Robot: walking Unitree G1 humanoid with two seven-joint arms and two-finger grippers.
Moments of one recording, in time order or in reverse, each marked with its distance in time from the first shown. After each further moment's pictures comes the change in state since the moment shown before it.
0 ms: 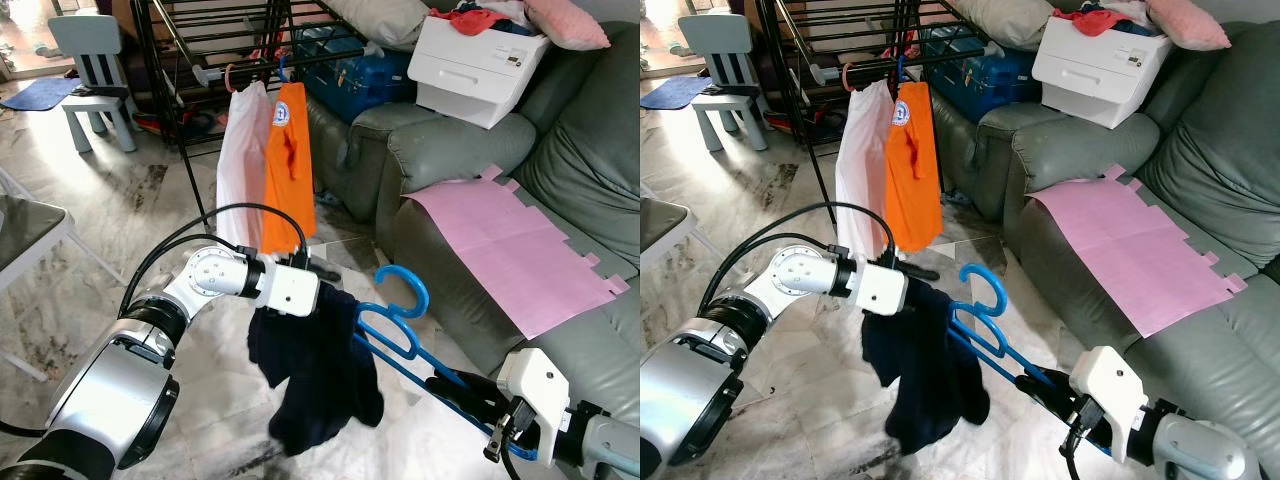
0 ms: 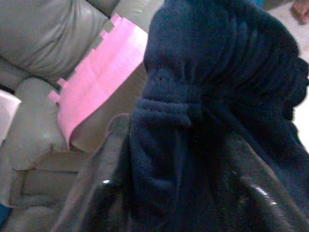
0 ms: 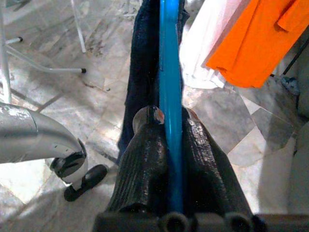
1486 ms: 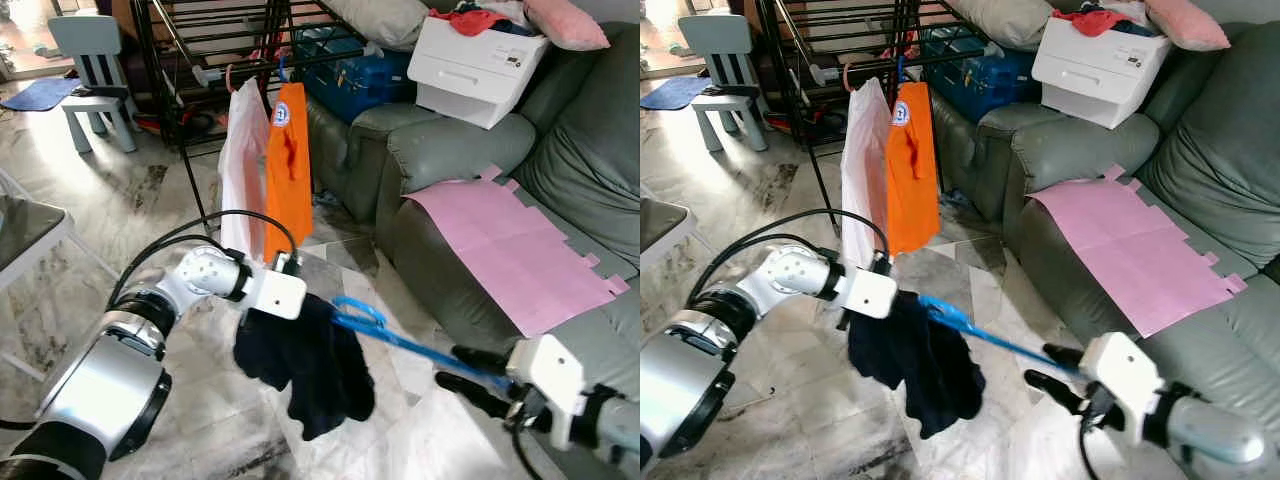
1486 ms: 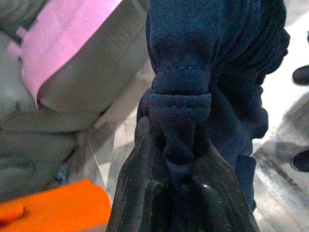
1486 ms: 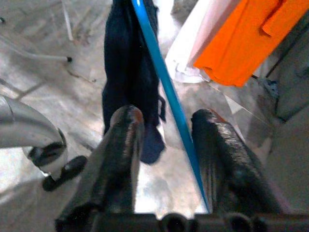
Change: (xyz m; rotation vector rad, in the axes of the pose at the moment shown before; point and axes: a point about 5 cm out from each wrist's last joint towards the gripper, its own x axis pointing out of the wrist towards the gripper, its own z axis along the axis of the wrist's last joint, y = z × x) left arm -0.014 -0.006 -0.022 -0.074 0.191 -0.093; right arm -0.012 -0.022 0.010 -0.093 0.039 -0.035
